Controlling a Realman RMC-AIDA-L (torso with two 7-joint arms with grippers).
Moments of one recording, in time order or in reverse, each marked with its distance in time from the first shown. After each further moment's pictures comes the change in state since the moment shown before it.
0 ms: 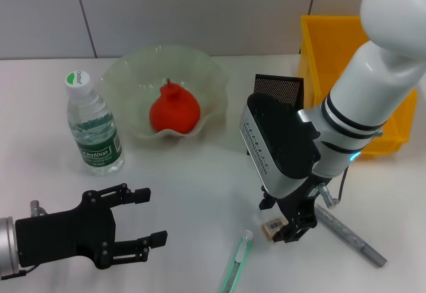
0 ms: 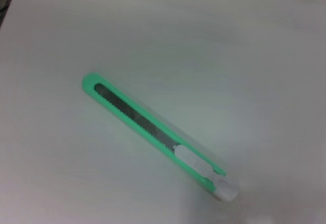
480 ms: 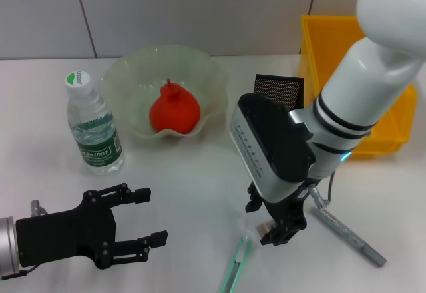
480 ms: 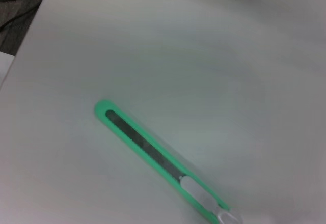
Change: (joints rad) left arm -0.001 0.000 0.000 -0.002 0.000 -0.002 0.000; right arm 0.001 0.004 -0.018 -0.033 0.048 -0.009 -0.035
